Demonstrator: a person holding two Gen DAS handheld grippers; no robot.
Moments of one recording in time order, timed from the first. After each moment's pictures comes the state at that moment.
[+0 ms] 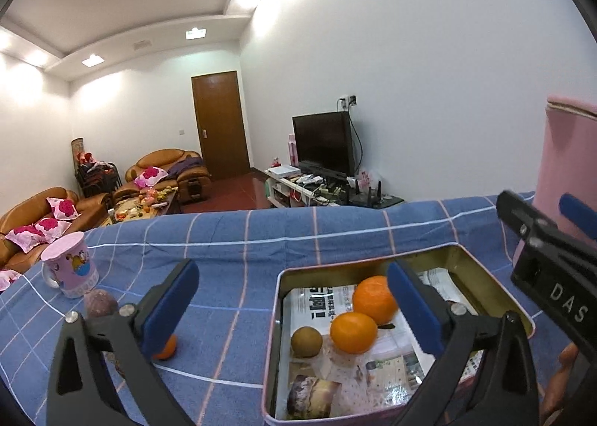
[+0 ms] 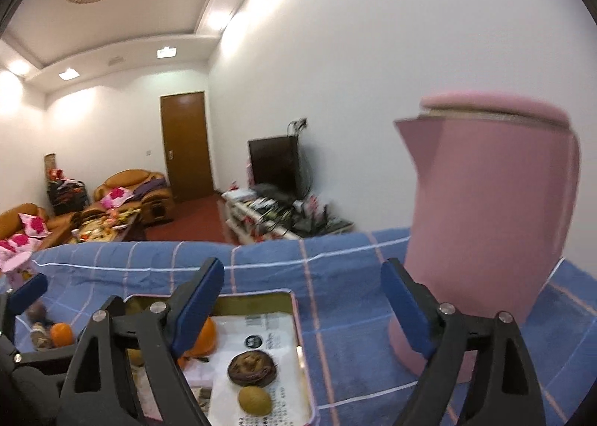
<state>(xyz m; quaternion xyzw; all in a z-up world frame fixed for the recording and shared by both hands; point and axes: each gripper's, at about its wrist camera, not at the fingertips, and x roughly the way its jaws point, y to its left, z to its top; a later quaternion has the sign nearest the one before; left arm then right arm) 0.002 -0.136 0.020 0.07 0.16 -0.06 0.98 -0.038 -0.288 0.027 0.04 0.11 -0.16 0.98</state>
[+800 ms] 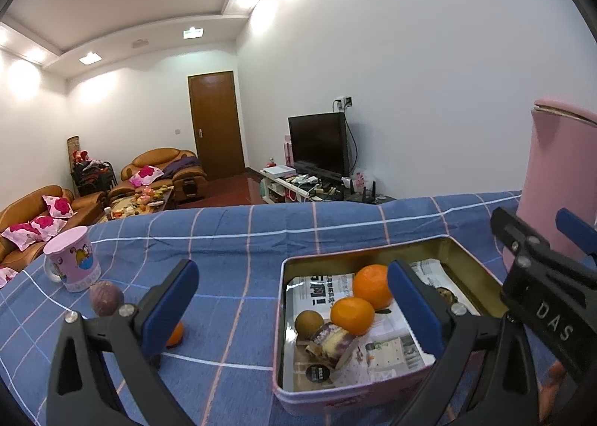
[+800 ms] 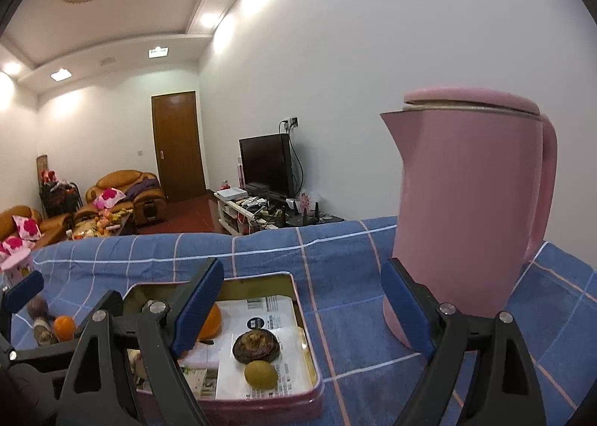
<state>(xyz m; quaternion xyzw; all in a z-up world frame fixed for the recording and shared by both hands) -0.016 -0.123 0.017 0.06 0.17 -0.07 0.98 -0.066 -0.275 0.024 0.05 0.13 -0.17 0.98</state>
